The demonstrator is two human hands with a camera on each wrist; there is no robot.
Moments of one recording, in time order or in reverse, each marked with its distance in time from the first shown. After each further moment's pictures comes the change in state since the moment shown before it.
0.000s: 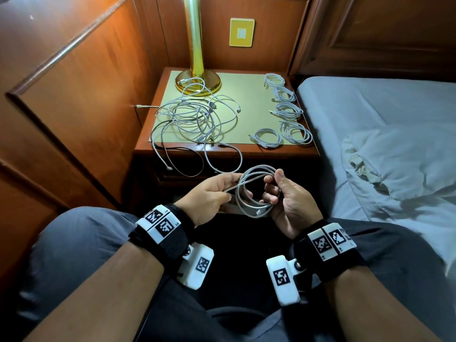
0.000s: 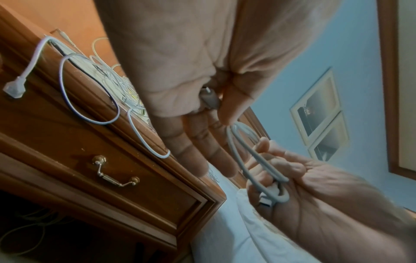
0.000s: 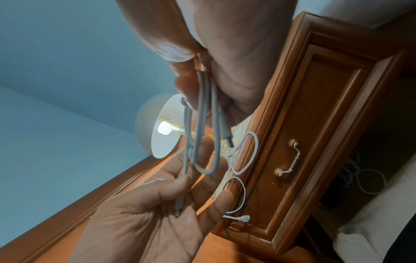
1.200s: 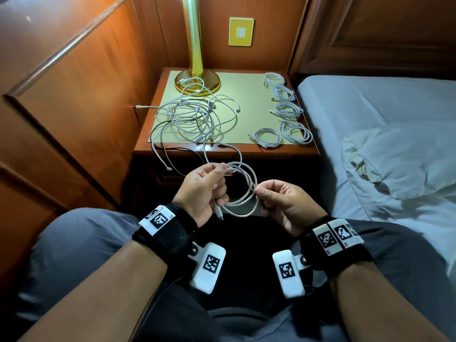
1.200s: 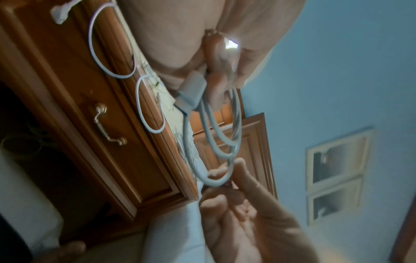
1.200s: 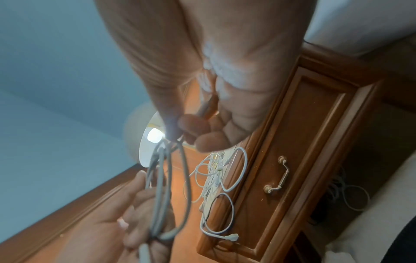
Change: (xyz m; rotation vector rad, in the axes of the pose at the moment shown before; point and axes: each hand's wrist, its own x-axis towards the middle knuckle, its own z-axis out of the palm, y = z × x) left_hand 0.005 0.002 0.003 -0.329 0.378 0.117; right_hand 0.004 -0.003 -0.015 -0.350 -0.149 0.050
